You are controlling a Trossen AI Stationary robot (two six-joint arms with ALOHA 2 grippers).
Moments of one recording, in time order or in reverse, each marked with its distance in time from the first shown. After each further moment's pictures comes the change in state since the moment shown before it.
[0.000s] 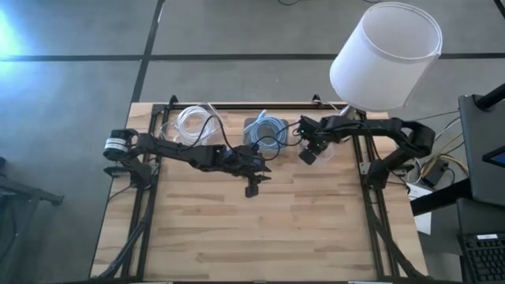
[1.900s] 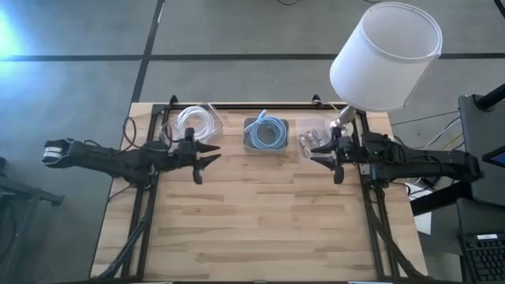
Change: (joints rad) left arm -0.002 -0.903 -0.775 0.468 -0.240 0.055; right arm 0.351 -0.992 -0.459 0.733 -0.167 -0.145
